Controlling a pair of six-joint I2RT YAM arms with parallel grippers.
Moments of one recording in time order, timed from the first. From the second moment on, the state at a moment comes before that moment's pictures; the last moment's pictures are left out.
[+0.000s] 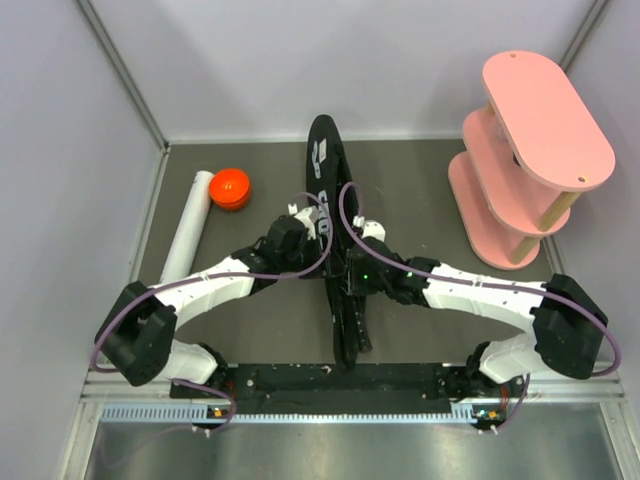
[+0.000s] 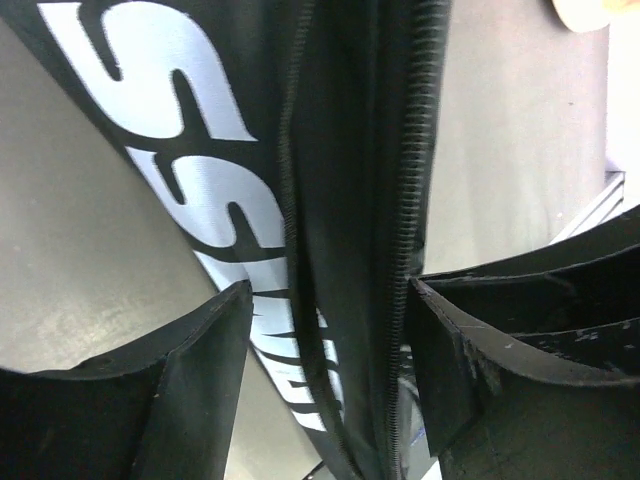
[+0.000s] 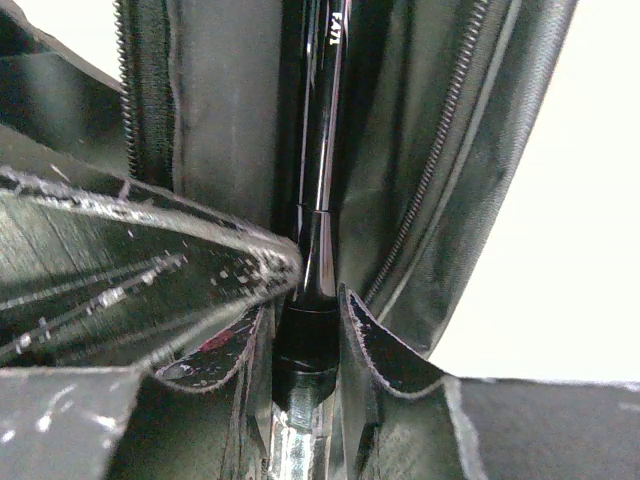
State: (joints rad) left arm -0.69 1.38 0.77 -0.05 0.25 -0.71; right arm 0.99 1.37 0.86 -0.29 0.22 0.74
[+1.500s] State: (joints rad) left arm -0.69 1.50 0.88 -0.13 0.17 -0.80; right arm 1.01 1.28 1.06 -0.63 0.30 0.85
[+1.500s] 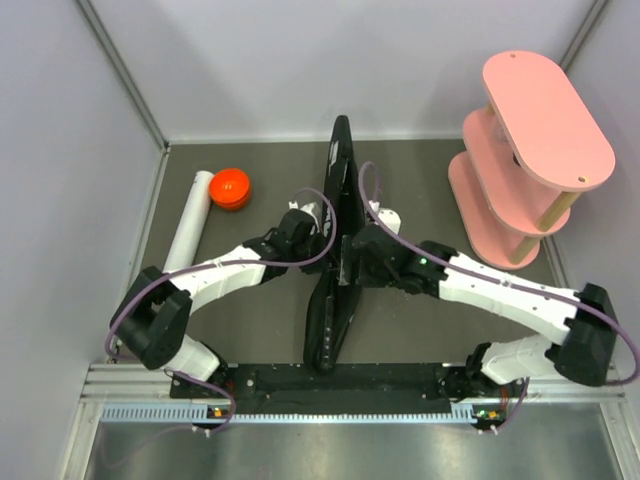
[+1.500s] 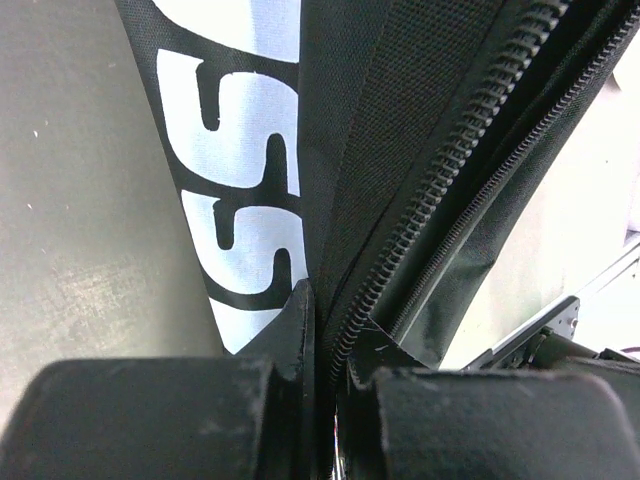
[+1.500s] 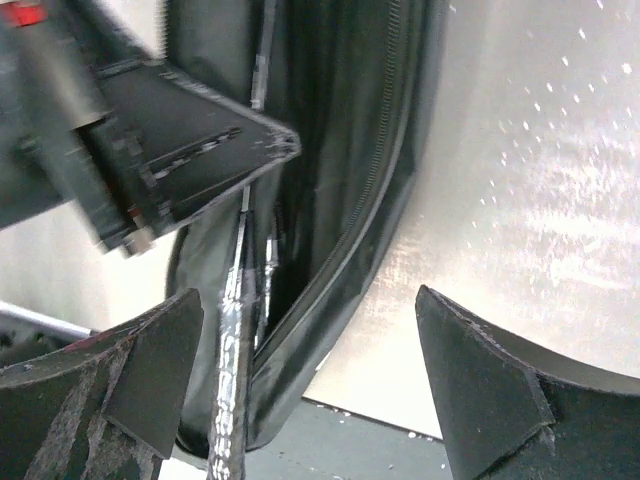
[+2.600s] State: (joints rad) left arm -0.69 1.41 0.75 0.03 0.14 -0.94; right arm 1.02 1.61 1.05 -0.80 0.15 1.06
